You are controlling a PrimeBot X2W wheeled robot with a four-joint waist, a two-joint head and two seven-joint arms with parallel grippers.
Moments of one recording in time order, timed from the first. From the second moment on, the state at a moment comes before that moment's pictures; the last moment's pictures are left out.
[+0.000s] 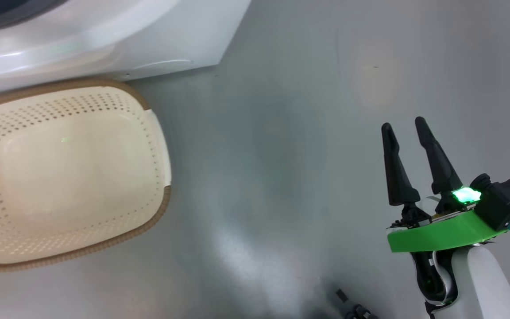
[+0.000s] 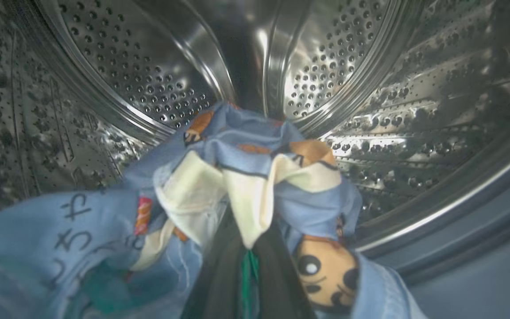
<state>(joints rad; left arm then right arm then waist) -1.21 0.46 -0.31 0.83 -0.53 -0.13 -0.26 -0.28 -0.05 0.07 0.02 0.37 0.13 -0.26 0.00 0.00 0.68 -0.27</state>
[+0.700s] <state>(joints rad) -1.32 0.46 -0.37 0.97 -0.42 -0.13 -0.26 -0.28 -0.05 0.09 0.02 0.41 0.13 -0.26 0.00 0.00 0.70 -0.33</state>
